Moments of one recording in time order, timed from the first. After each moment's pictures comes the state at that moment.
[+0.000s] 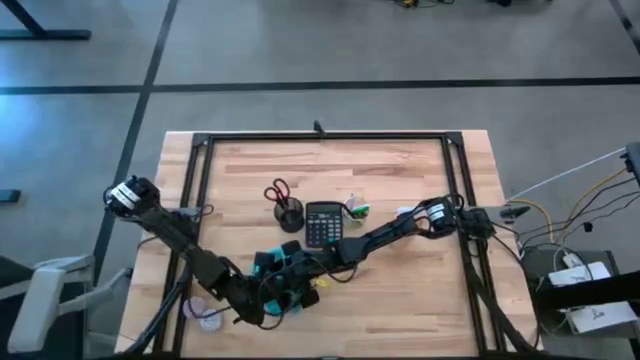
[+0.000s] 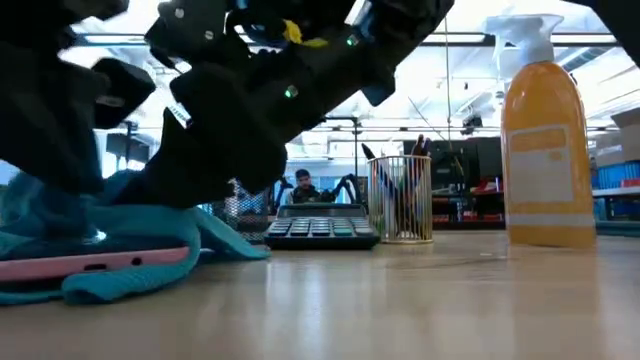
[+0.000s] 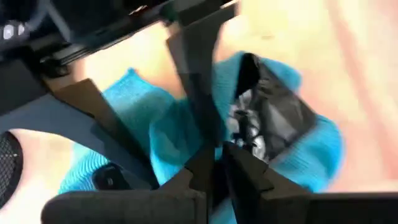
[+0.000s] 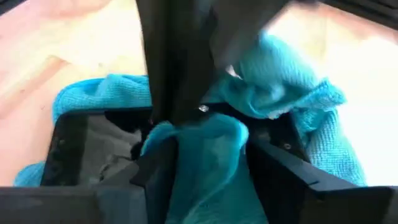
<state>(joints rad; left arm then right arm) -0.72 1.57 0.85 -0.33 -0.43 -0.41 0.24 2.31 1.61 0.09 -0.02 -0.20</state>
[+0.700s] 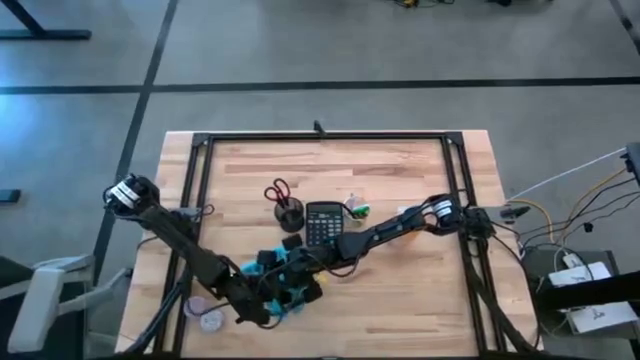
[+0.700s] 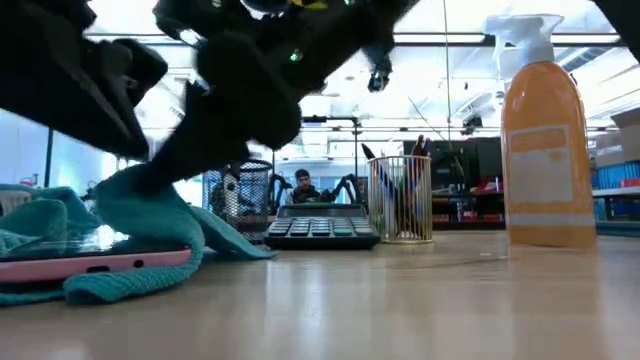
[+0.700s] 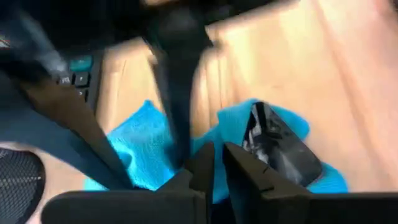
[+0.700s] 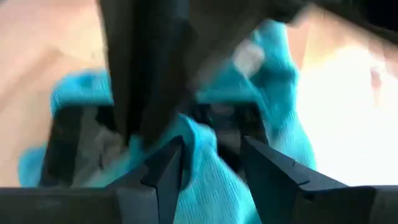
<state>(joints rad) -0.71 1.60 0.85 -0.21 -0.54 -0.41 0.24 2.22 1.71 -0.26 0.04 -0.27</state>
